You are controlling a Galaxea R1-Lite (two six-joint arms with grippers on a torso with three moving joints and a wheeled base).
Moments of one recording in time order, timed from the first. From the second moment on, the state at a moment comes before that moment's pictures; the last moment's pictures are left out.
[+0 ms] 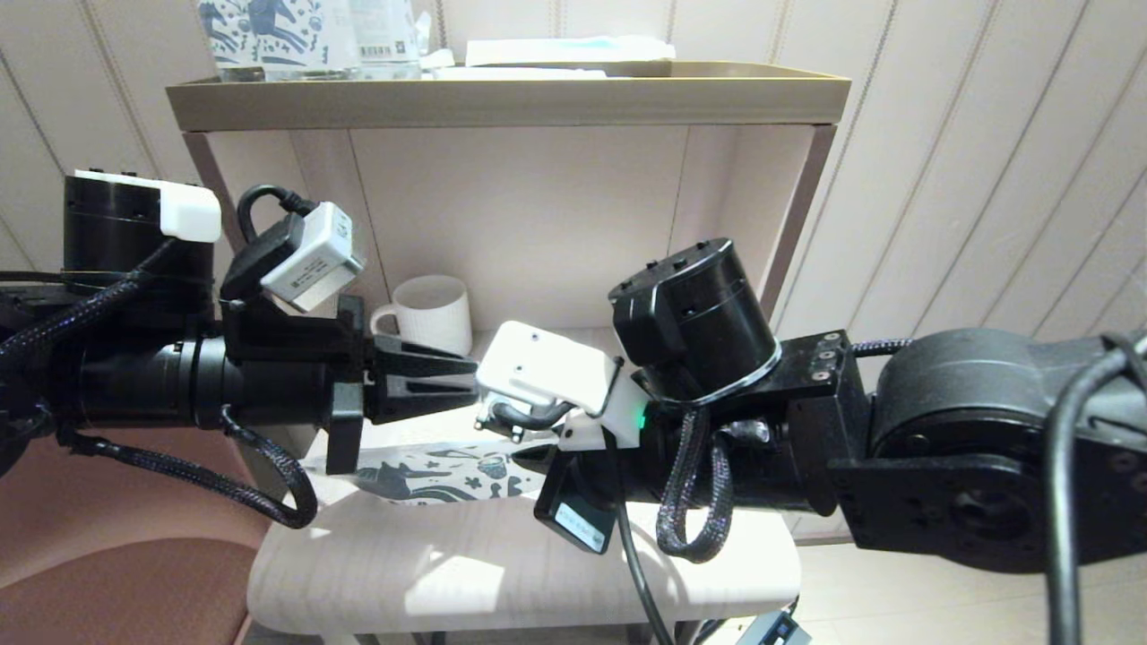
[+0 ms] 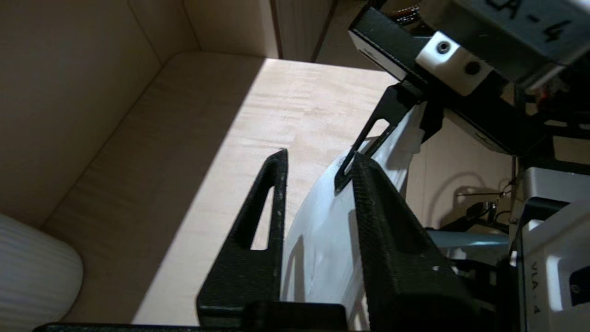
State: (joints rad) left arm -0.41 1.51 -0.96 -0.18 -0.78 0.46; right arm 0.92 1.79 -1.32 0.00 0.01 -0.41
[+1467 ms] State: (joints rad) left arm -0.40 1.56 -0.97 -0.17 -0.87 0.65; right arm 0.88 1.85 -1.47 0.24 0.17 -0.41
